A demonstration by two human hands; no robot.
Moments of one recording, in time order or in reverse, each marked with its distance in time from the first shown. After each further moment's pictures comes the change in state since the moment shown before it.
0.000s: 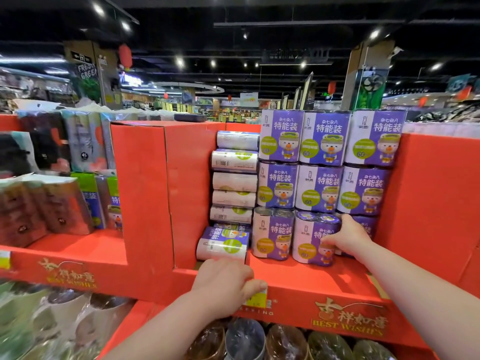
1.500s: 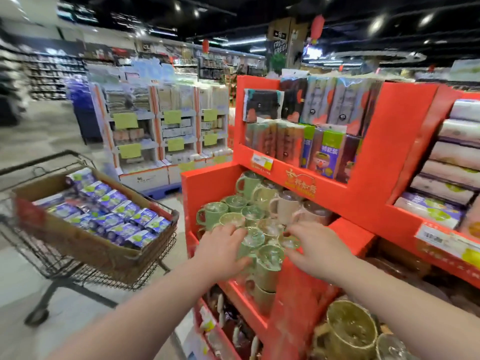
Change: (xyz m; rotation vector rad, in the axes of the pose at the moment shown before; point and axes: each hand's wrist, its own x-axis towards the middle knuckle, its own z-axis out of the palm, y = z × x) left_hand -0.365 -0.100 0.003 0.080 -0.007 -0.798; right_hand -0.362 -0.178 0.153 -0.440 -0.440 -1.324
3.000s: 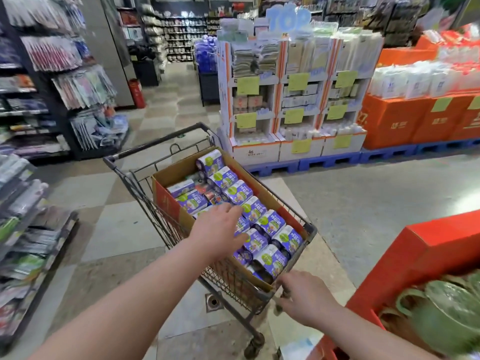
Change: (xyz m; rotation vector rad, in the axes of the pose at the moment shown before) left_hand 0.048 -0.491 0.015 0.022 -0.078 -0.502; right_hand 0.367 -0.343 0.199 0.154 -0.420 -0.389
